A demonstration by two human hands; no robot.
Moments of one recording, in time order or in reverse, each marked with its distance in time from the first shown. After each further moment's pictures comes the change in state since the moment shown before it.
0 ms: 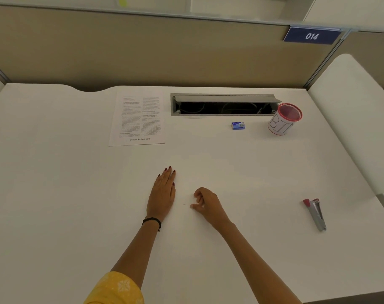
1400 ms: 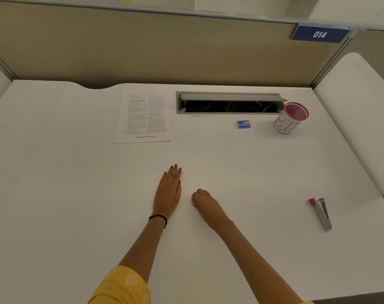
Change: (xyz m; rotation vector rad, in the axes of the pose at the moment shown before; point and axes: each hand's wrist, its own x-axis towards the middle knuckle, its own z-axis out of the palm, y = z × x) left_hand -0.001 -0.002 0.001 -0.059 -0.010 -0.005; right_hand 0.001 -0.011 0.020 -0.485 -0.026 -0.283
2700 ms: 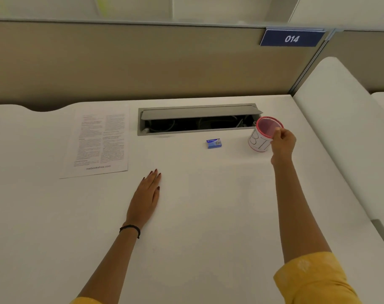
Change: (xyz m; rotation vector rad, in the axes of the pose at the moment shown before) left_hand 0.106 0.035 0.023 0.046 -0.021 0.082; right_hand 0.093 0.261 -0.246 0.780 1.001 0.699
